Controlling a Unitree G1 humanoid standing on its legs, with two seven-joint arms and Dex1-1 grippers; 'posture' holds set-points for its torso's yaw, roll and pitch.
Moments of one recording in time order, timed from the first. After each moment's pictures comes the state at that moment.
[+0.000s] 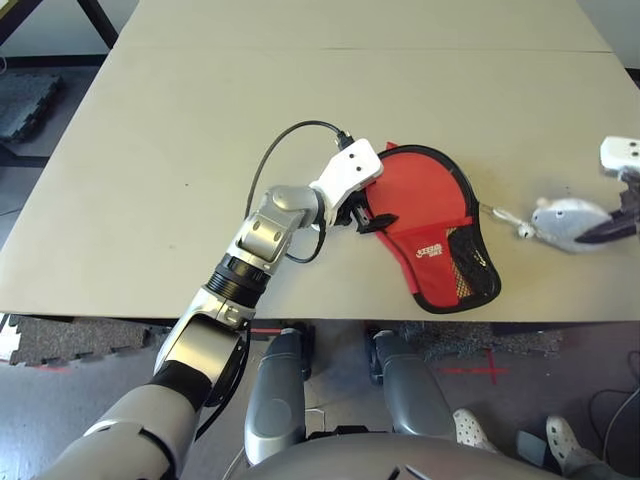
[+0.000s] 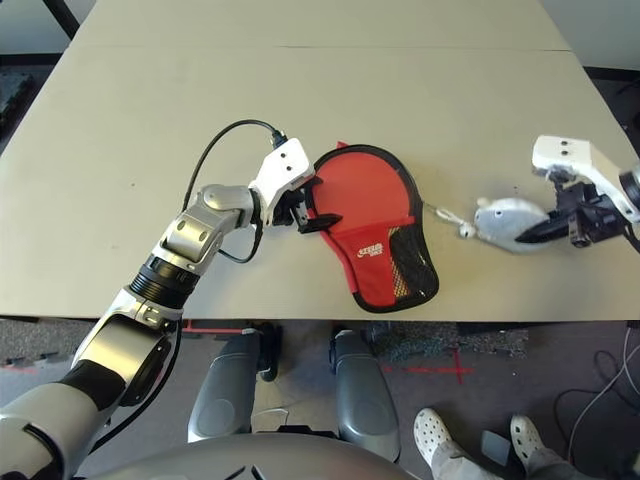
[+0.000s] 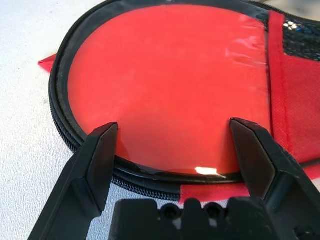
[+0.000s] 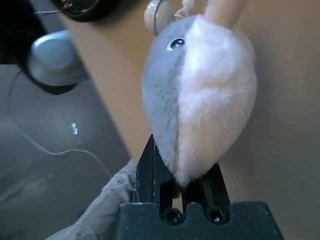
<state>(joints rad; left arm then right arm) -0.71 0.18 -0.33 0.26 -0.03 0.48 -0.81 -0.84 -1.46 0.92 0.52 0.60 0.20 1.60</state>
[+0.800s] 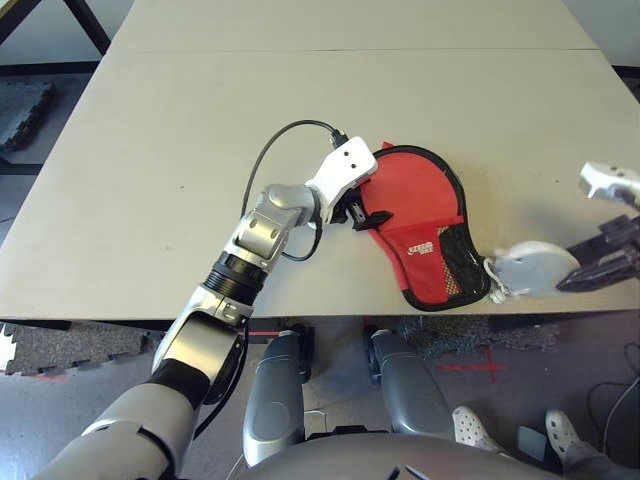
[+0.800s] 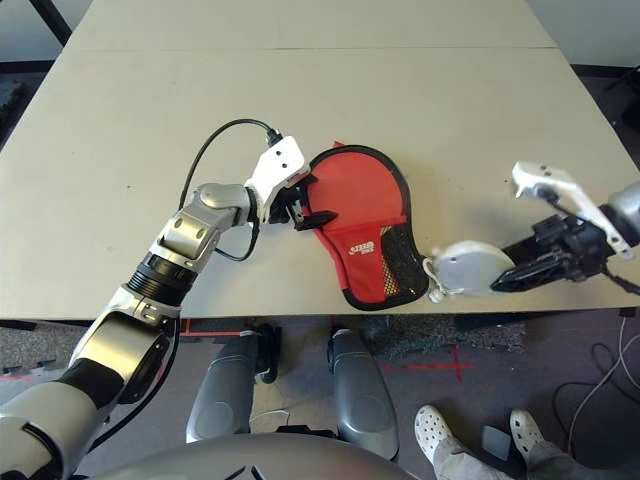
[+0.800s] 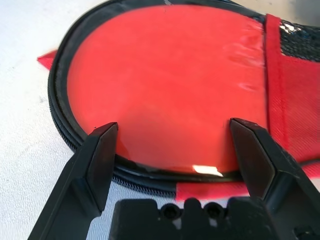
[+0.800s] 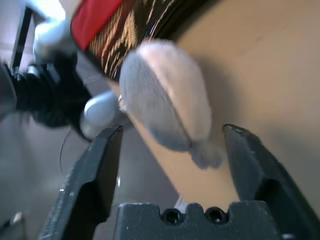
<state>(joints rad) -0.71 0.26 -0.31 0.19 -0.06 0.54 -0.85 -0.95 -1.39 0.84 0.63 0.74 0.46 1.61</state>
